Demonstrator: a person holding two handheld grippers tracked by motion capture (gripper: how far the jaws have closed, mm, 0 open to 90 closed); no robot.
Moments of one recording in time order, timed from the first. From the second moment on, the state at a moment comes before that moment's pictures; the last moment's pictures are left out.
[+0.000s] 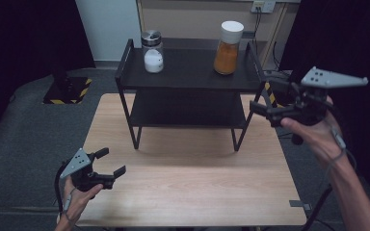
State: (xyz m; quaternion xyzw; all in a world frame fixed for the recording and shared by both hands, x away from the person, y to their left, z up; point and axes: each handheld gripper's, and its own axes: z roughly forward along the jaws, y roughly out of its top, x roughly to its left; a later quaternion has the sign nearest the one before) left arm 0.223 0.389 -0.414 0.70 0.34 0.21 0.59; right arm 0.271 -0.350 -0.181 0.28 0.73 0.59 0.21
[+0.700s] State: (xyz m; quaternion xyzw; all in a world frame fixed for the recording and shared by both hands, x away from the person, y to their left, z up) left arm 0.216 0.384 -0.410 0.71 0.33 0.22 0.59; right arm 0.221 -0.341 -0.305 0.29 0.76 0.52 0.24
